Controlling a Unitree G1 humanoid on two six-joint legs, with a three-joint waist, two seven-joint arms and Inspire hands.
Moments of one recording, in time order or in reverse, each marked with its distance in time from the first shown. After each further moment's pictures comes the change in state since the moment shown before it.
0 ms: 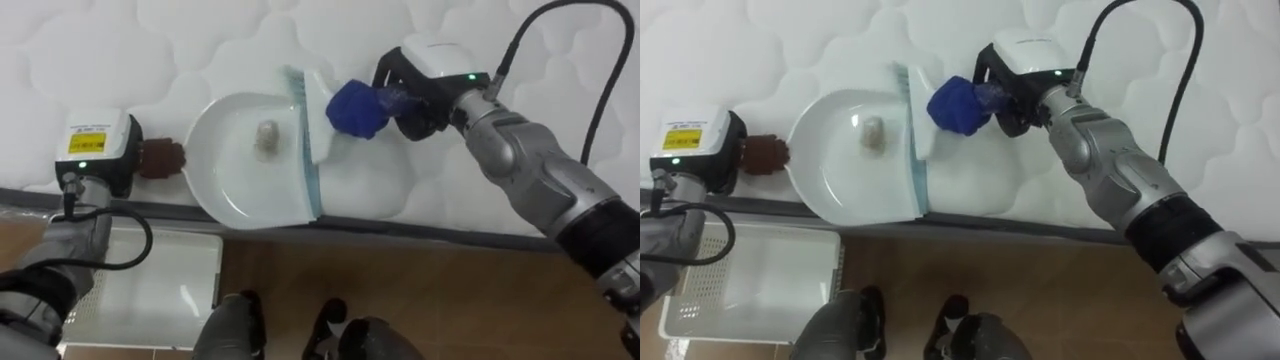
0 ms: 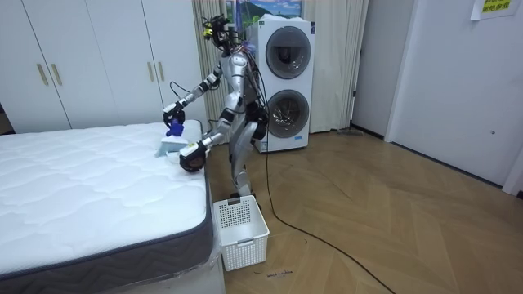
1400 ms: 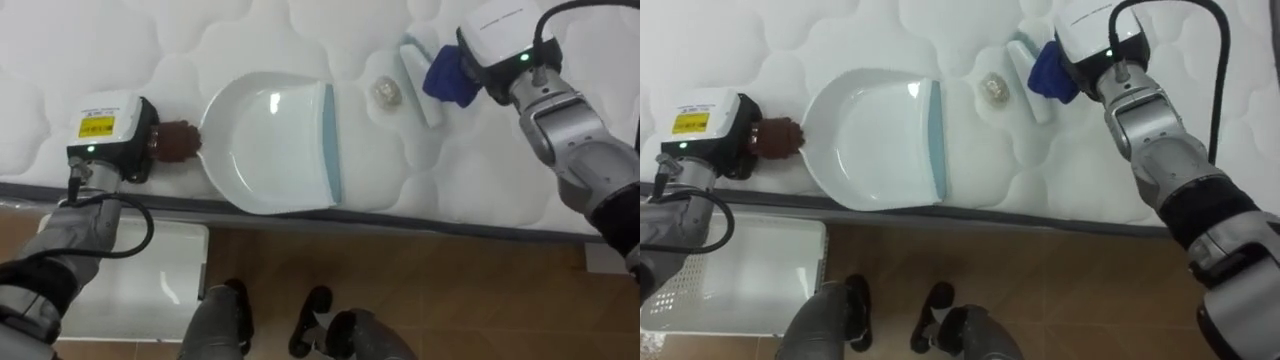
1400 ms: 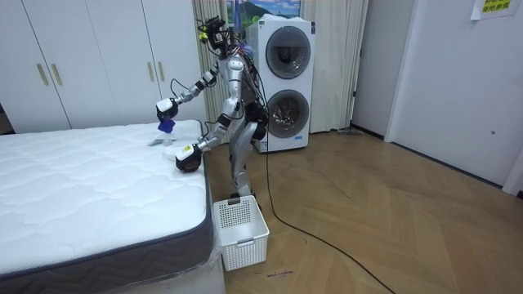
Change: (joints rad) left arm -0.018 0.014 -0.003 -0.092 -0.068 -0.063 -0.043; right arm -0.084 -0.076 0.048 0.225 -0.476 0.107 -0.181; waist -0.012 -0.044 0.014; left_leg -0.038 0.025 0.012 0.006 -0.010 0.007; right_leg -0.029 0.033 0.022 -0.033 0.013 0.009
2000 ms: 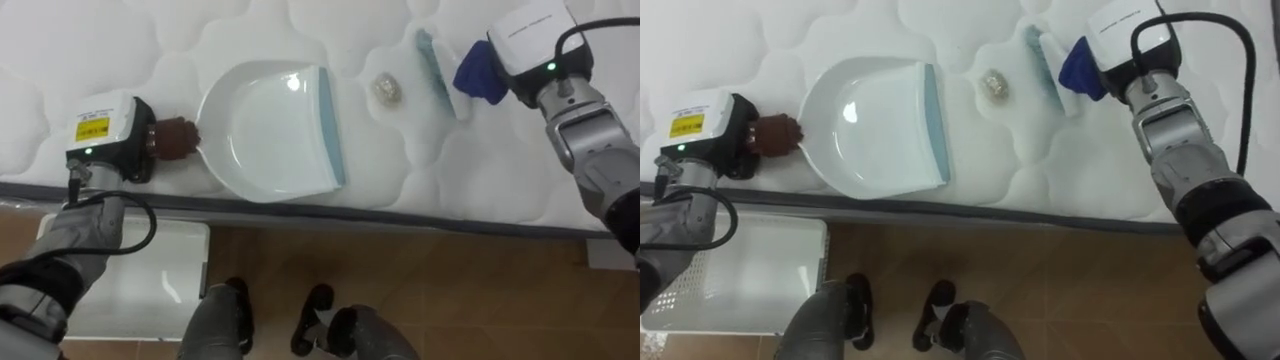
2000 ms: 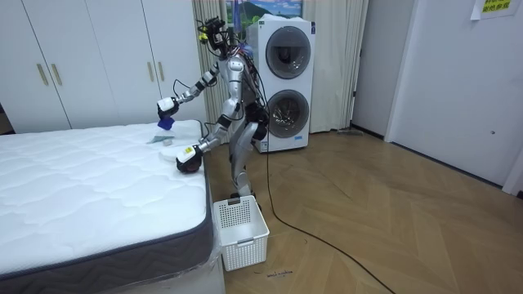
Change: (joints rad) left arm -0.002 -0.014 -0.002 0.008 -0.108 0.006 -0.005; right arm -0.019 -0.015 0.001 0.193 -0.147 0.011 -0.153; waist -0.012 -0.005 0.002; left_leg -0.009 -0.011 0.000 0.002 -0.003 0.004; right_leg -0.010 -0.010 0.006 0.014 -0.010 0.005
